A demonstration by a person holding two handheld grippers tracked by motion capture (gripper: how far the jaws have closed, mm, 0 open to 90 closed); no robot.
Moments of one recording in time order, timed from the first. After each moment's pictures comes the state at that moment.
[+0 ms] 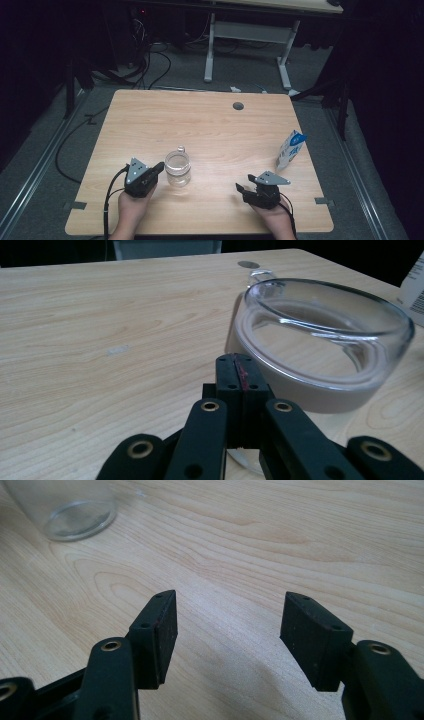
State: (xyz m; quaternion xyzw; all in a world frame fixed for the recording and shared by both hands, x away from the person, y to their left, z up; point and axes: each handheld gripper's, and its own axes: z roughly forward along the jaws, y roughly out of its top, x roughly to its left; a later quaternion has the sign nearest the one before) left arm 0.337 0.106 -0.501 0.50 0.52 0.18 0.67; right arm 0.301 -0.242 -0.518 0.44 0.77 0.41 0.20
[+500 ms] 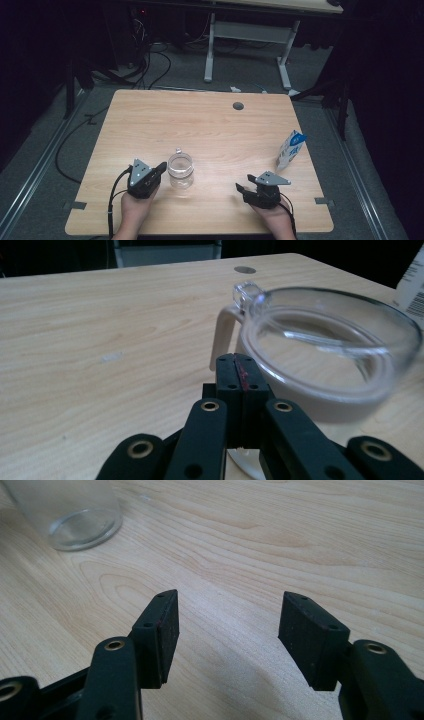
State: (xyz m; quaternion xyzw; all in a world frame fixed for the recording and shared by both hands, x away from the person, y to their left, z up) left arm 0.344 0.097 -0.498 0.50 0.51 0.19 0.68; right arm 0.300 -0.243 -0.516 0.44 0.77 0.41 0.19
